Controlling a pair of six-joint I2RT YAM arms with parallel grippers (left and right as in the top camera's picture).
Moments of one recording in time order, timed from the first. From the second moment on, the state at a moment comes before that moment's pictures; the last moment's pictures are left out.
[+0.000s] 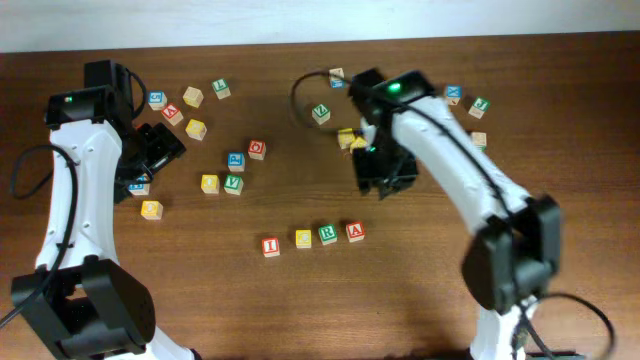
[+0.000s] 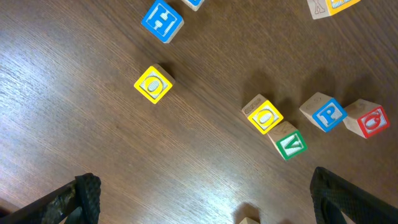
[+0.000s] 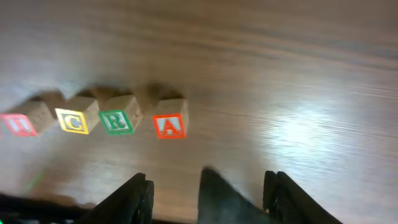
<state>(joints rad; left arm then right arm) 0.15 1.80 1.69 -1.32 -0.07 -0.57 0.40 1.97 1.86 -1.48 -0.11 0.34</state>
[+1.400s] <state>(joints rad) -0.26 1.79 1.14 -1.07 0.05 -0.42 0.33 1.78 1.22 -0.94 -0.07 0.54</state>
